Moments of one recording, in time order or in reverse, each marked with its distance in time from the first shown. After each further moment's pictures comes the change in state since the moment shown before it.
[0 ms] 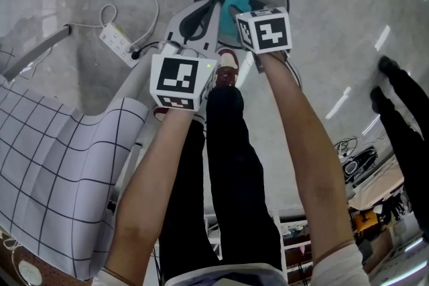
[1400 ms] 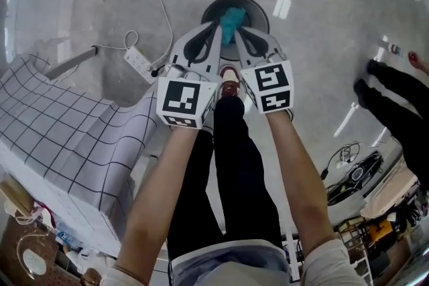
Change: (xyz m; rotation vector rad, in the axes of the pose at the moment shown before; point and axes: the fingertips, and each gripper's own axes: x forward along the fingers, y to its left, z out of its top) left arm -0.038 -0.031 0.097 0.030 -0.097 -0.044; right arm -0.151 0.051 0.071 -0.177 -0.417 -0.042
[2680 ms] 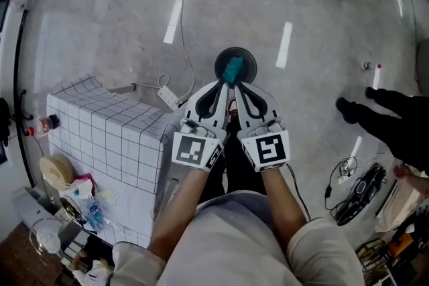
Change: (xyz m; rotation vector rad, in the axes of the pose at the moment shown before) left arm -0.191 -0.111 0.272 -0.019 -0.255 -0.060; right arm -0.284 0.115 0.260 0.012 -0.414 -0.077
